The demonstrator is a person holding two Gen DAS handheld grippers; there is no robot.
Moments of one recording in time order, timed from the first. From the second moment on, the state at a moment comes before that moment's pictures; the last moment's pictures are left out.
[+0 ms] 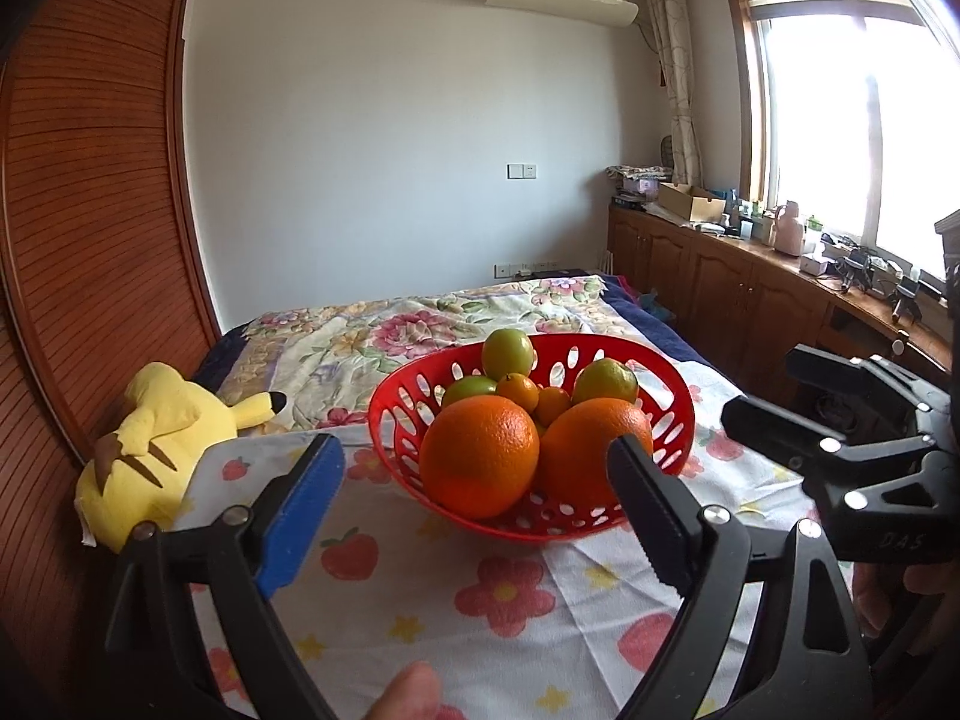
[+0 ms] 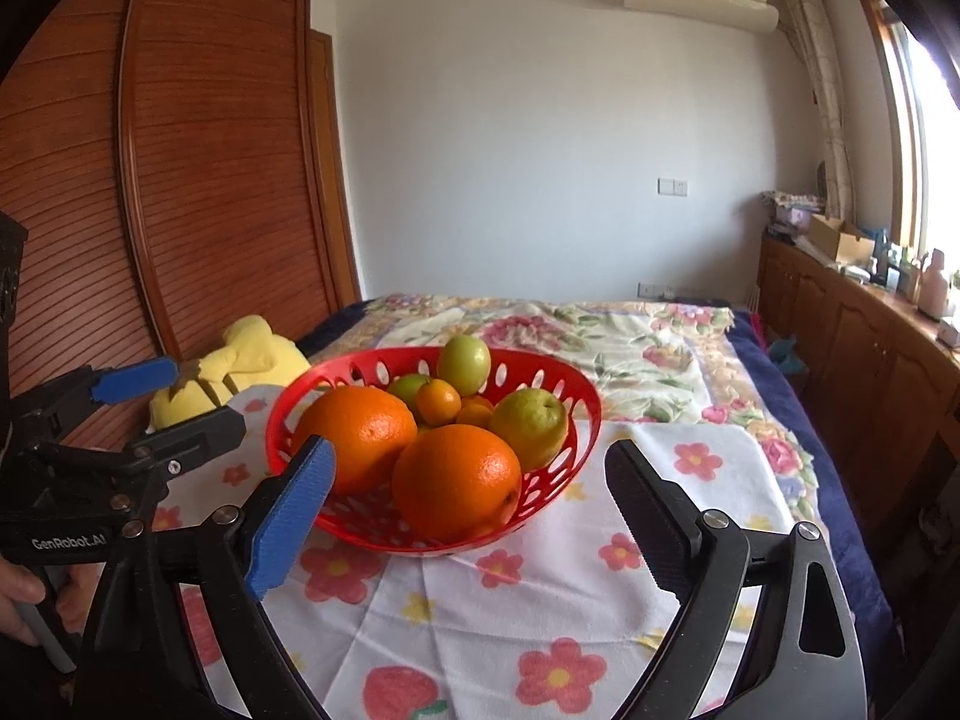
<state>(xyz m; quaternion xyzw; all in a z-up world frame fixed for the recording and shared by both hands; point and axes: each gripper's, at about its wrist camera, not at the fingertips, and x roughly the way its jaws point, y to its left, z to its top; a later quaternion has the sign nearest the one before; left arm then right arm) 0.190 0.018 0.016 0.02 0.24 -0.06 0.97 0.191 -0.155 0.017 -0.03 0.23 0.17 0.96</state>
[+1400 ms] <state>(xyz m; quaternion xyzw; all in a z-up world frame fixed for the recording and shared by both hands) 0.058 0.018 0.045 0.01 0.21 -0.04 0.98 0.064 -0.181 0.046 -0.02 0.19 0.13 0.97</state>
